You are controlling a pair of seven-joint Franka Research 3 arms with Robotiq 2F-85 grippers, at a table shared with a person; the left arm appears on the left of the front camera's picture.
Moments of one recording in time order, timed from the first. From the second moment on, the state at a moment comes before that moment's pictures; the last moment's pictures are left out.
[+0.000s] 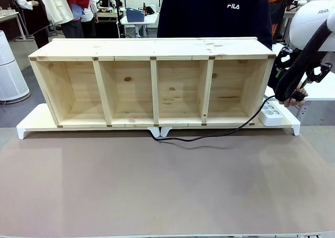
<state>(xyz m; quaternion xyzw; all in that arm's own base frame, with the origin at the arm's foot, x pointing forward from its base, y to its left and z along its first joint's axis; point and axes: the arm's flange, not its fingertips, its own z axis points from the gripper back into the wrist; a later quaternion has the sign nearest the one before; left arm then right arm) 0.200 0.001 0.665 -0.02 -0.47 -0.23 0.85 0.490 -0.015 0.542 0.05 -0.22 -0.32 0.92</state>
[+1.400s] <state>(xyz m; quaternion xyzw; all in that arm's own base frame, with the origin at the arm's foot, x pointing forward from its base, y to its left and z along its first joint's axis) 0.200 0.001 0.665 -0.02 -0.47 -0.23 0.85 0.490 -0.015 0.543 0.05 -0.22 -0.32 0.92</state>
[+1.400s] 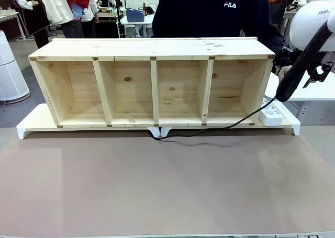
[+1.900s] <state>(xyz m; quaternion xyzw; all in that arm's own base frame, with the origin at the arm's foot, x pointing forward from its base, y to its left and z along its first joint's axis) 0.200 0.001 0.665 -0.02 -0.47 -0.23 0.85 0.490 -0.015 0.543 0.05 -0.22 -0.32 0.92</state>
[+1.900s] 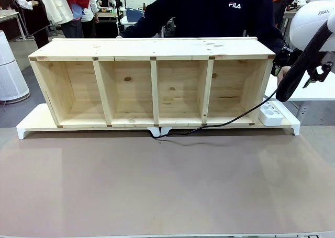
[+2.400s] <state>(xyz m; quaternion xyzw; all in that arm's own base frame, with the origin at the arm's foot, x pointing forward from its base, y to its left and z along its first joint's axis) 0.200 0.001 0.665 -0.02 -0.47 -0.23 0.85 0.490 -0.015 0.543 0.05 -0.22 -0.32 0.92</state>
